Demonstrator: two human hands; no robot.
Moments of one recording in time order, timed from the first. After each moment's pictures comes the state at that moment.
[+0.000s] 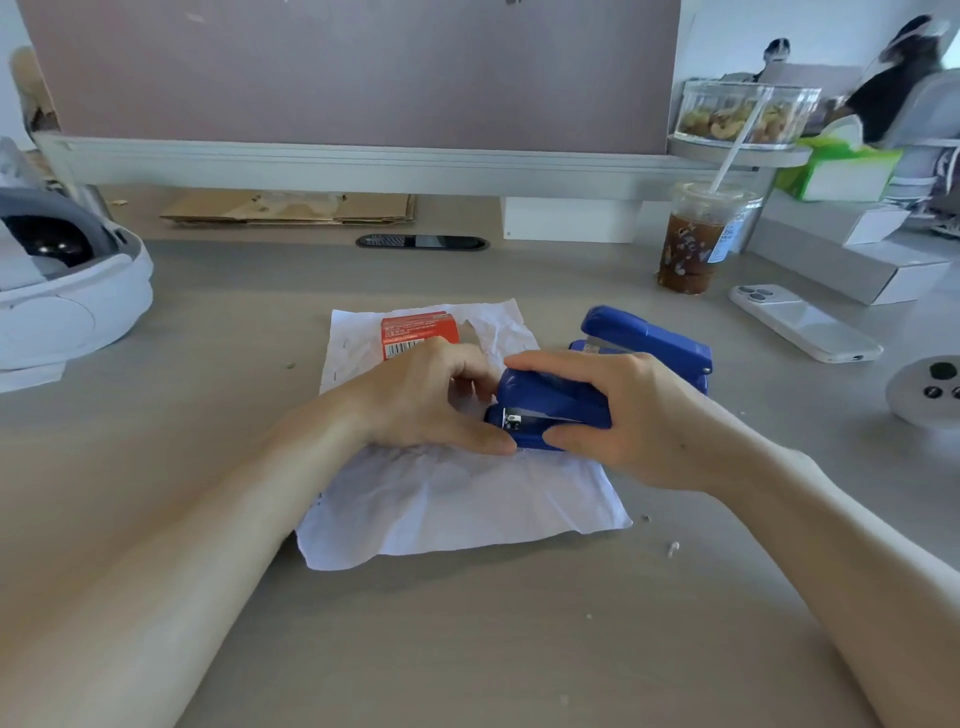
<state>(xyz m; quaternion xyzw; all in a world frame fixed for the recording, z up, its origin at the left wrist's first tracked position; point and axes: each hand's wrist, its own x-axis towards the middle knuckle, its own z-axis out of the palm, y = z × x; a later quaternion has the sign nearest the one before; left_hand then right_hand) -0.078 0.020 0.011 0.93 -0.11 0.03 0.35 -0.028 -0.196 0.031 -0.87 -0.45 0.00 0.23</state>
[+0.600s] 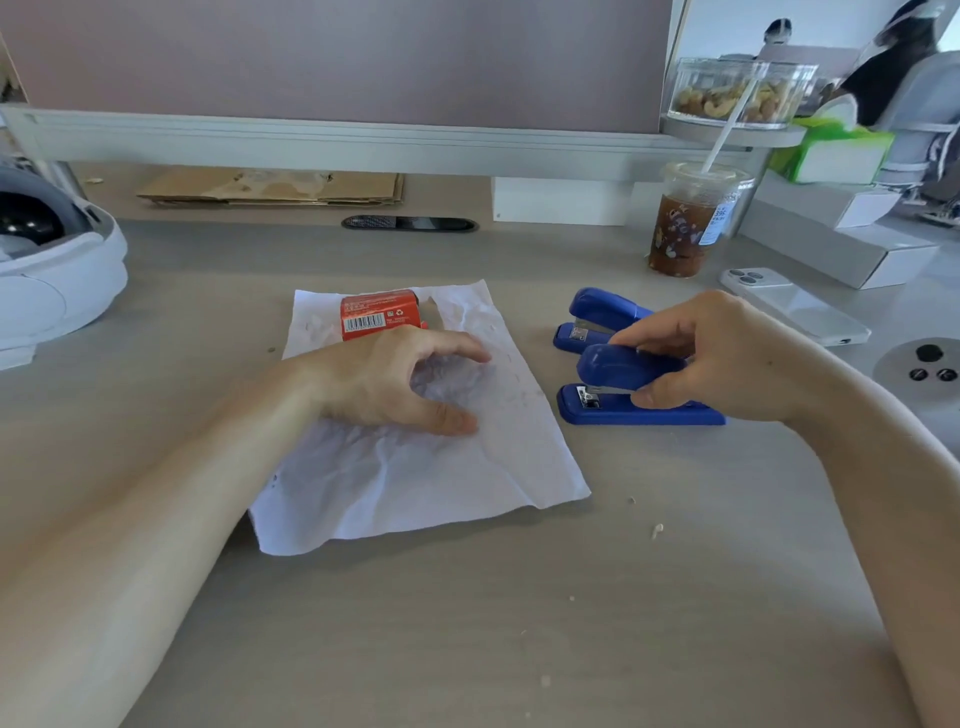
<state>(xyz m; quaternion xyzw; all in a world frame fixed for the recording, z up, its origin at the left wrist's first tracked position) -0.076 0.042 0.012 0.96 -0.09 -0.05 0.28 0.012 -0.243 0.055 -0.91 -0.33 0.08 0.25</state>
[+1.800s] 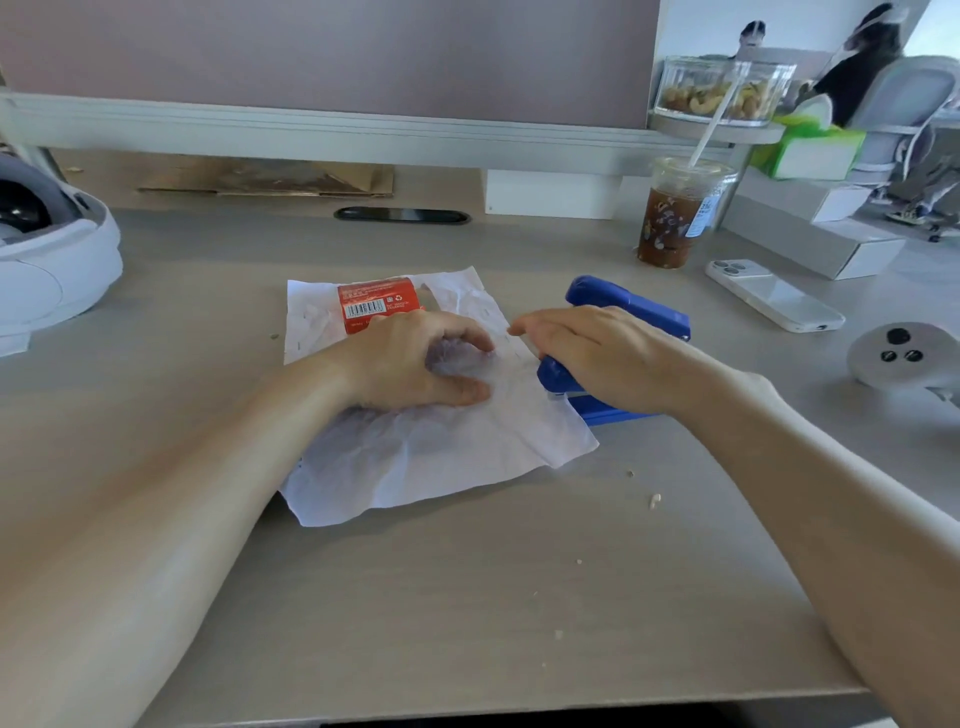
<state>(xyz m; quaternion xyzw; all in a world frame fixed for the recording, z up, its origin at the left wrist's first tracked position) -0.071 0.035 0.004 0.96 -0.08 0.02 0.27 -0.016 -0.182 0.036 -0.90 -0.41 0.04 0.15</state>
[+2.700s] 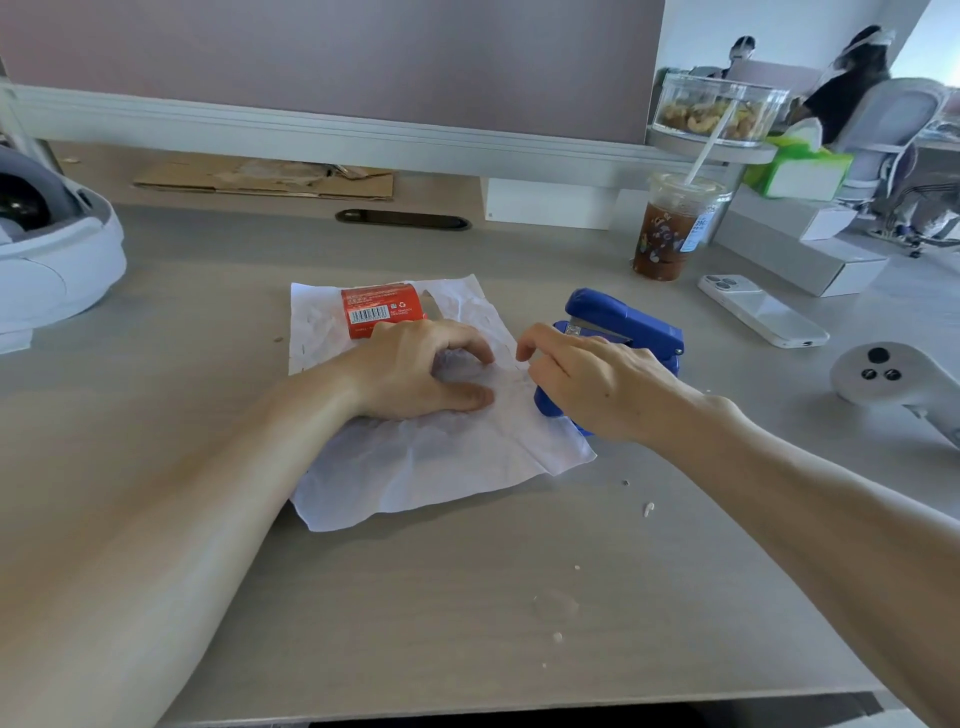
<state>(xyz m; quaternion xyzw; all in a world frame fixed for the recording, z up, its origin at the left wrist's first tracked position) -0.072 0.034 0.001 0.96 -0.08 0.04 0.27 -0.021 -0.172 0.026 -0.93 -0.34 0.03 0.12</state>
